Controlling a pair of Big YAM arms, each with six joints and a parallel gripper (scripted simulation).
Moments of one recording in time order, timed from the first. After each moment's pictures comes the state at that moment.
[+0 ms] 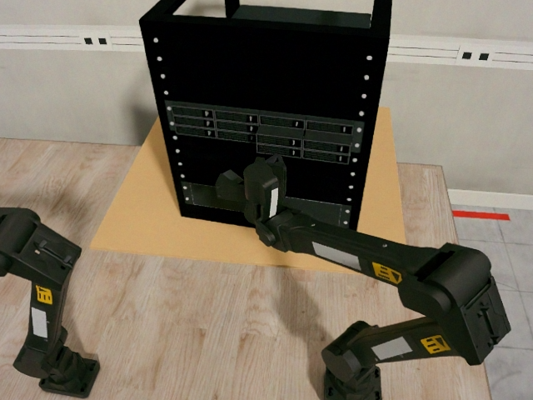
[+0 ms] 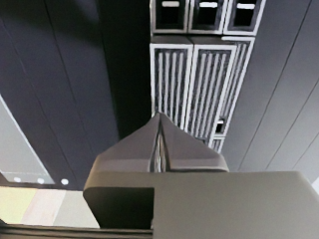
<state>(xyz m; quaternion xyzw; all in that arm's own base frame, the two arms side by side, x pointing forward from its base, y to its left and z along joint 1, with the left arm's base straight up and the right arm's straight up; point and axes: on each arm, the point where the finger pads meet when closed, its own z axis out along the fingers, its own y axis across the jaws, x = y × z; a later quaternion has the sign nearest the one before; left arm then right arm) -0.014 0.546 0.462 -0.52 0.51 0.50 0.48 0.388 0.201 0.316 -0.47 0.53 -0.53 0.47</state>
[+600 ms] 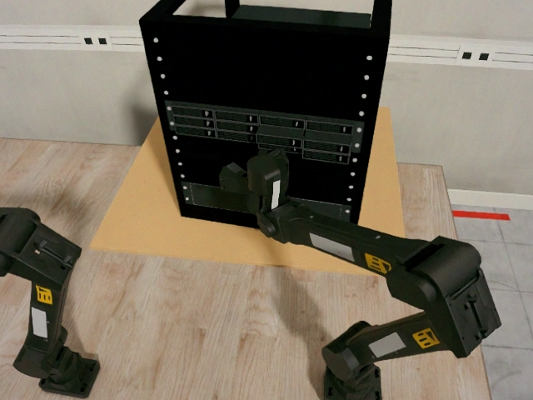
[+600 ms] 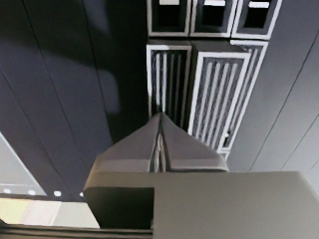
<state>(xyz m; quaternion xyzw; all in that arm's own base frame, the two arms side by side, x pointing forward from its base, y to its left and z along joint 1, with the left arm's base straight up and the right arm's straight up) -0.014 0.546 0.462 -0.52 0.51 0.50 0.48 0.411 0.197 0.317 -0.47 0.53 -0.53 0.47</state>
